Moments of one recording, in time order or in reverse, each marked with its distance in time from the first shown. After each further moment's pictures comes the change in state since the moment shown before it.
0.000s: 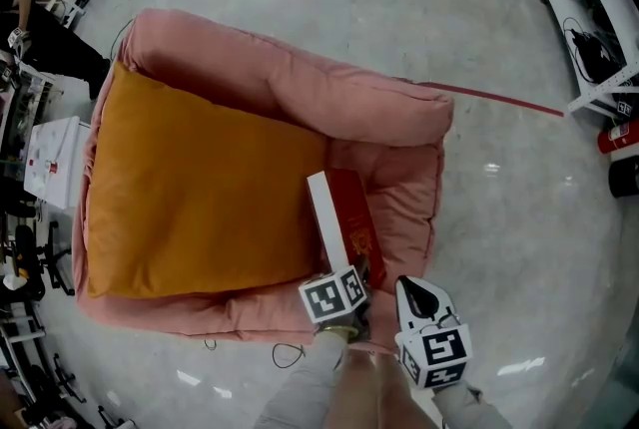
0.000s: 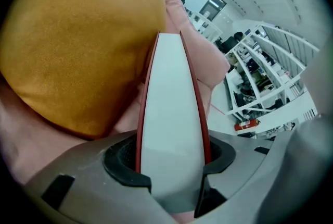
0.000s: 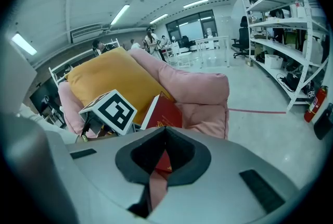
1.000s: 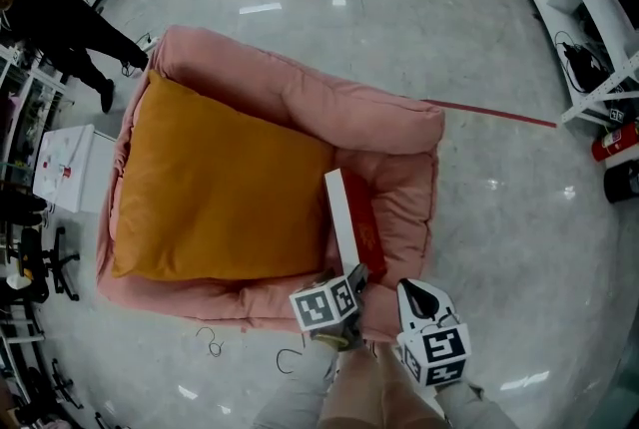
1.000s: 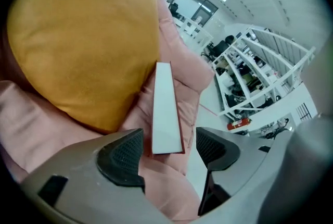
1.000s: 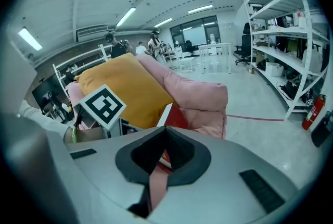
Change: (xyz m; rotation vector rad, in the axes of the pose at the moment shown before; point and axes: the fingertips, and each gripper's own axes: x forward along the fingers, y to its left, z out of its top) left arm -0.052 -0.013 0.000 0.049 -0.046 -0.058; right arm -0.035 0.008 0.008 -0.050 -0.035 0.004
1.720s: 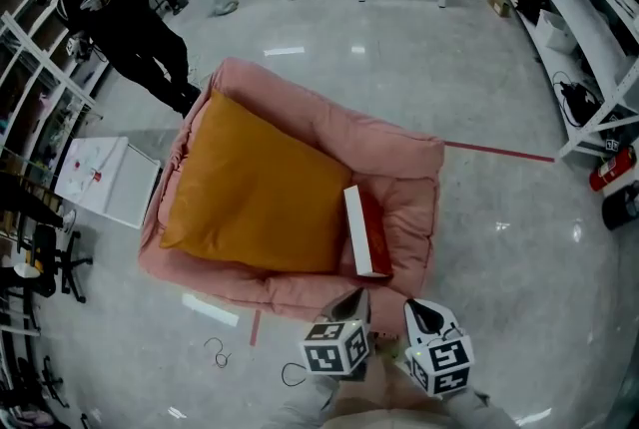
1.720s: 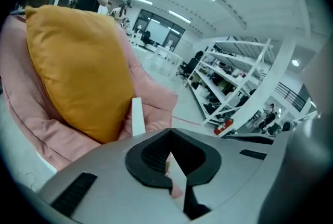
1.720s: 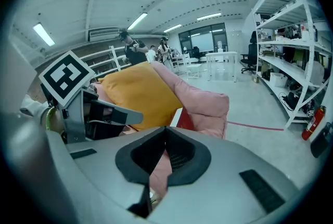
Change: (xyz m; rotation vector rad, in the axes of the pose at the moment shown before) left arm -0.133 -0.072 -0.004 0.244 -0.266 -0.133; right arm -0.066 0.038 -0.001 -0.078 -0.056 0.041
